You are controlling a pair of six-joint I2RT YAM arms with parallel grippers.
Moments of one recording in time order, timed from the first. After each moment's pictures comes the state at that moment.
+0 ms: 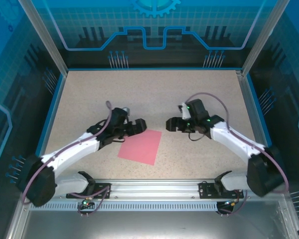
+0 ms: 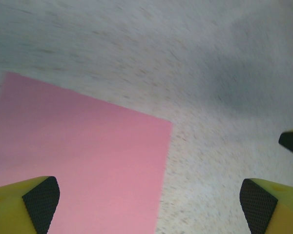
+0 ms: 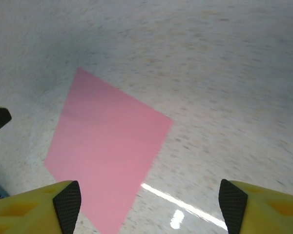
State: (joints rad) left arm -0.55 1.18 0.72 -0.32 0.07 -0.85; right arm 0.48 1.37 0.89 -0.44 -0.34 0.49
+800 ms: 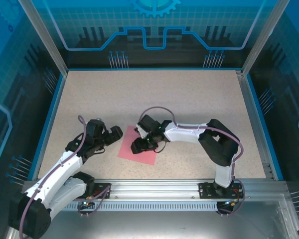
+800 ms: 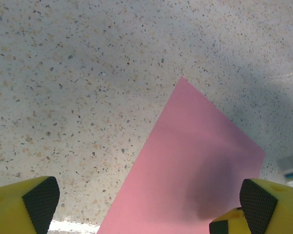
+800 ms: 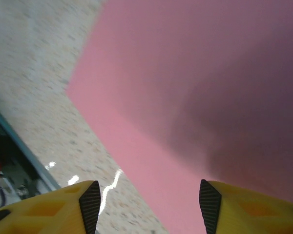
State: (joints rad) left arm -0.32 0.85 0.52 -0.53 0.01 -0.84; right arm 0.92 1.88 1.14 -0.41 -0.42 0.61
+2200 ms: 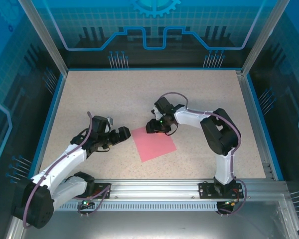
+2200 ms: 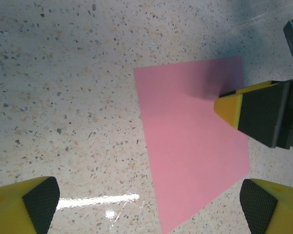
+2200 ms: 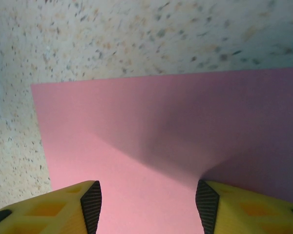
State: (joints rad) left arm -0.31 0.99 0.54 -0.45 0.27 -0.76; right arm 0.61 1.96 1.24 -0.47 -0.37 0.49
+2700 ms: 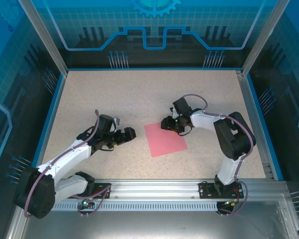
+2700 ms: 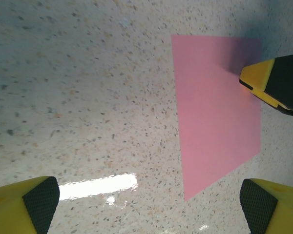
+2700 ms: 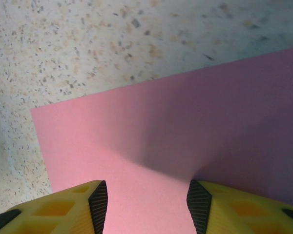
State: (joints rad) left arm -0.39 1.12 0.57 -0.37 0.32 -0.76; right arm 0.46 1.80 0.97 -0.29 -0.33 0.63
